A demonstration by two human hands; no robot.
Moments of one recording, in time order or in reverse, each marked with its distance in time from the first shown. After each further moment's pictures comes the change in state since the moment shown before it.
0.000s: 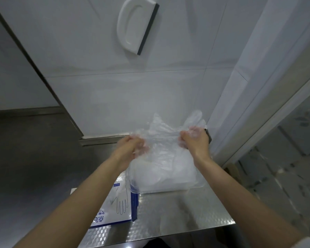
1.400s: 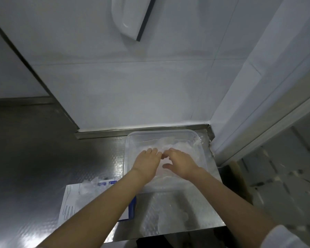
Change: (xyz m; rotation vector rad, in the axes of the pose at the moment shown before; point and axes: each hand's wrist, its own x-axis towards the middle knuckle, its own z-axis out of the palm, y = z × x) left_hand 0.029 -0.076 0.025 1.921 -0.212 0.587; right_hand 0.013 0.077 0.008 -1.251 -0.710 -0.371
